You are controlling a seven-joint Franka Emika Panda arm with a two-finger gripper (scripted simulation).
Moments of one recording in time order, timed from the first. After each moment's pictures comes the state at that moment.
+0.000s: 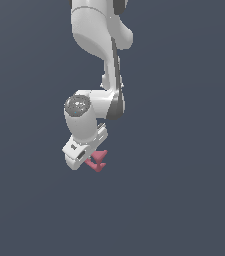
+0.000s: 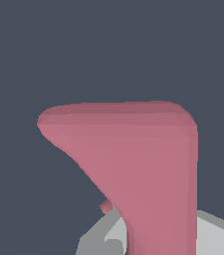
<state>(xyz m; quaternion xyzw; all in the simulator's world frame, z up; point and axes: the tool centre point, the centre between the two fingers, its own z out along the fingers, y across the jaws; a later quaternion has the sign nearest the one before) 0.040 -0.091 0.091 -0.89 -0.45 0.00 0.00</state>
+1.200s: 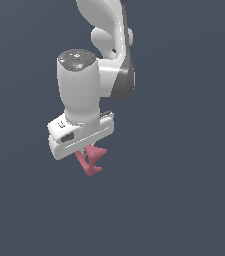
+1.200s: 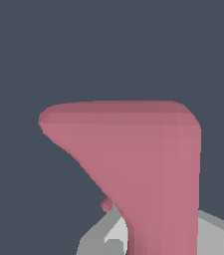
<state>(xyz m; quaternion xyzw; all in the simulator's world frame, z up) 0.085 -0.087 0.215 -0.95 -0.31 -0.04 -0.06</state>
